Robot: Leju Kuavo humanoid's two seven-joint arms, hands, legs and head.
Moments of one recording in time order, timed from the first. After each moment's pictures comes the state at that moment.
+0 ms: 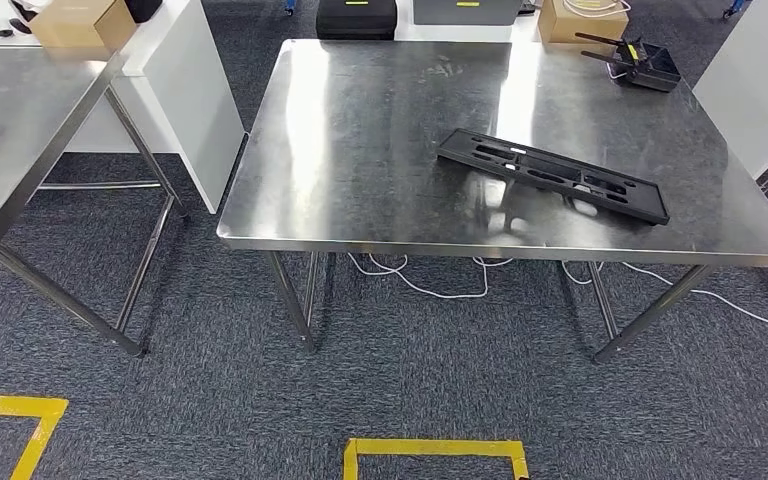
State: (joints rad) left arm -0.08 -0.23 1.28 -0.21 -1.30 0.13 0.05; right arm -0.10 0.24 -1.28 -0.24 1.00 -0.36 -0.42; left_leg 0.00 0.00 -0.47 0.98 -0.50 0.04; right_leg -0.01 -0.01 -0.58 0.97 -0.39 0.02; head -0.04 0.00
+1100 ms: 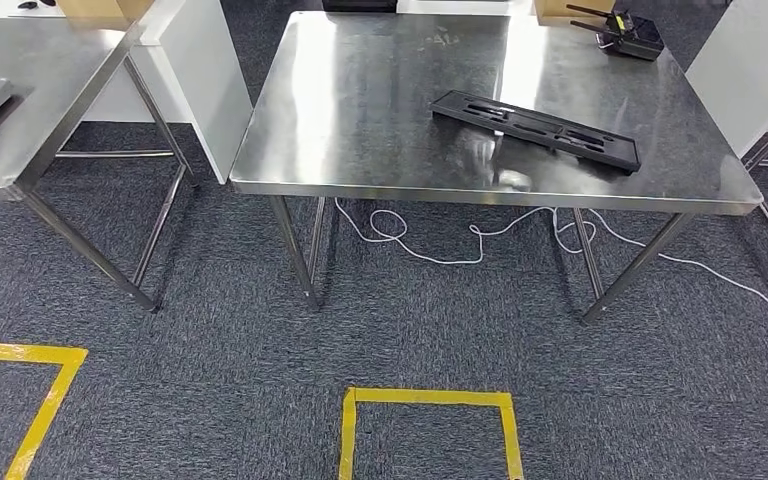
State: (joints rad) left arm -0.08 -0.22 1.26 -0.21 -1.35 0.13 0.06; right arm -0.11 0.24 -1.27 -0.24 0.99 -0.35 -0.42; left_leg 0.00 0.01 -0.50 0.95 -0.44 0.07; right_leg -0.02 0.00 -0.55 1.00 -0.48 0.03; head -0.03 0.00
